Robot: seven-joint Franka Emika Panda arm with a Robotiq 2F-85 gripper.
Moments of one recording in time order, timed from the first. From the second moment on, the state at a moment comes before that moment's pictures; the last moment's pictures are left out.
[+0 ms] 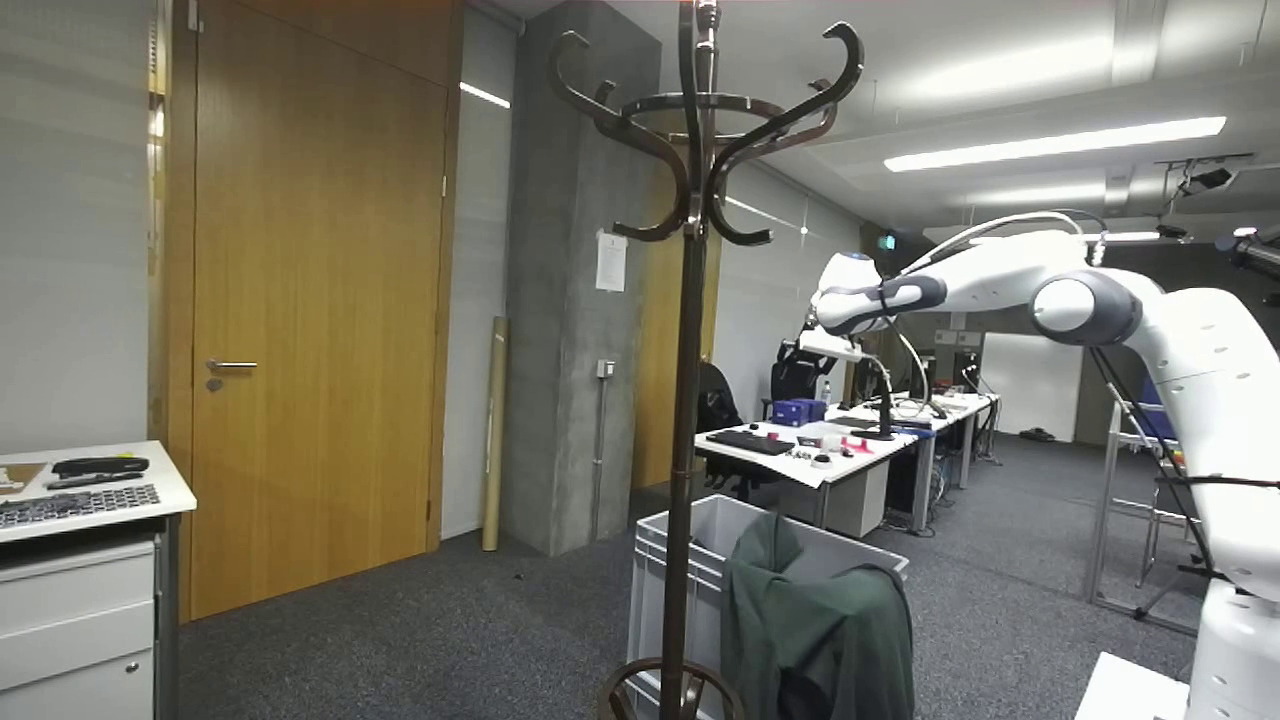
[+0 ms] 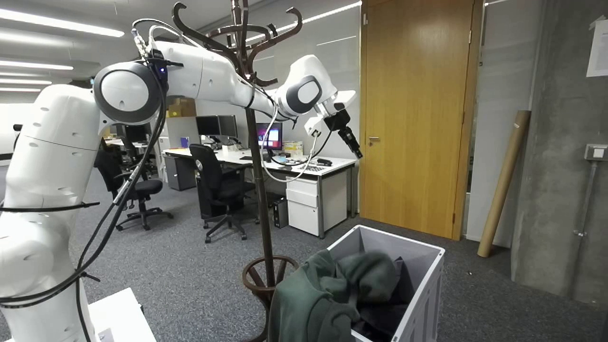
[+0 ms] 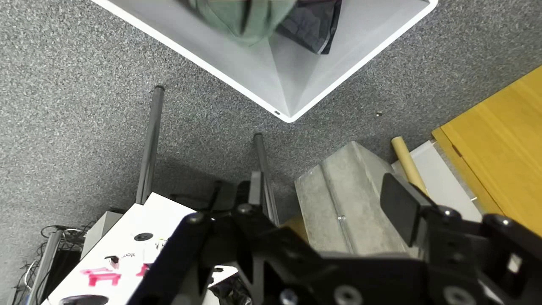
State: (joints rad) arm -0.13 0.41 -0.13 -1.39 -0.10 2.36 0.57
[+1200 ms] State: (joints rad) arm -0.10 0.28 -0.10 -1.35 -0.06 2.25 0.45
